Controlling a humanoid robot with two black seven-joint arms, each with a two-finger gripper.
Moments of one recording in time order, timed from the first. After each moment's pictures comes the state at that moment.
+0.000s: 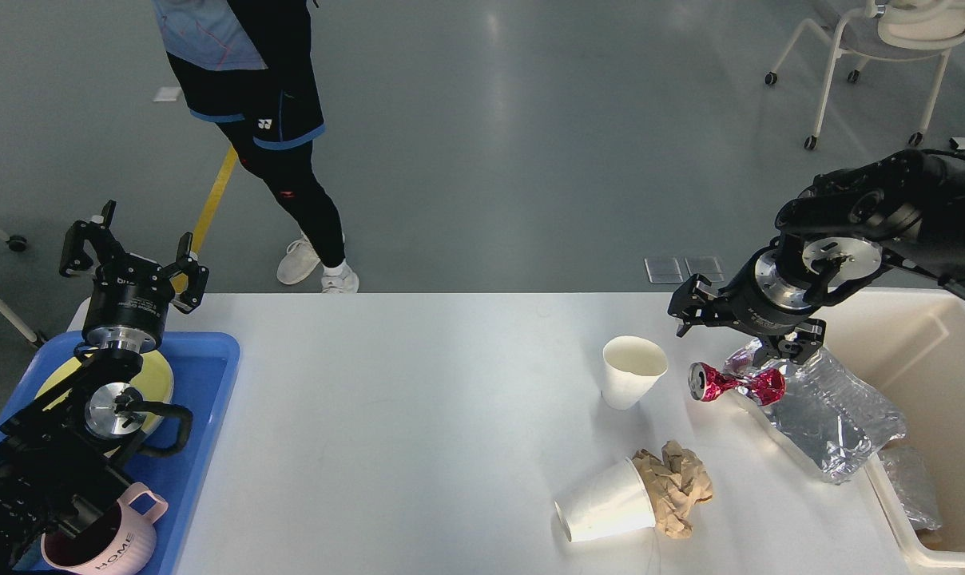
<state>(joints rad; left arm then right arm) -0.67 0.28 -0.76 -0.34 -0.19 -0.53 -0.56 1.72 -0.24 -1.21 1.07 0.26 0.47 -0.26</state>
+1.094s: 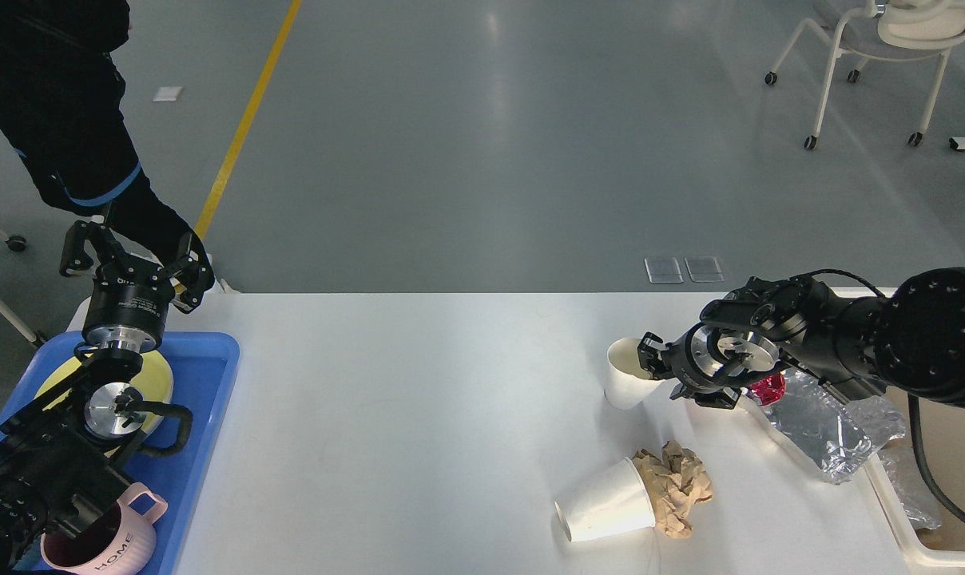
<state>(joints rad) -0.67 0.28 -0.76 -0.34 -0.19 -0.53 -0.56 1.33 -0.10 -1.06 0.74 0.35 0.25 -0.27</state>
